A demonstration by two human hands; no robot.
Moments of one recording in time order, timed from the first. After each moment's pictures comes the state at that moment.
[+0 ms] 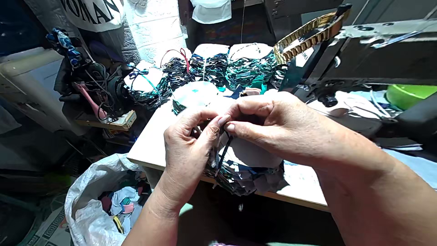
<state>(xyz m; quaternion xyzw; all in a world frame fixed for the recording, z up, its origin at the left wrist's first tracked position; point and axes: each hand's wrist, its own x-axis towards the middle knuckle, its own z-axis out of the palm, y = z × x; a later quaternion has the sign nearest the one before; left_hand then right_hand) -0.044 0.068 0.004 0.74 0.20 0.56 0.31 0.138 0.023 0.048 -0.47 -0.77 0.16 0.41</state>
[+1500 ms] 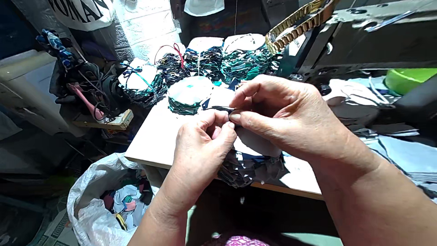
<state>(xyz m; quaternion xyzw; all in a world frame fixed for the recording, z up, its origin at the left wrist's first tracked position) -0.032 0.048 0.017 0.75 0.27 0.43 0.42 0.153 0.019 0.027 -0.38 -0.74 0.15 0.54</state>
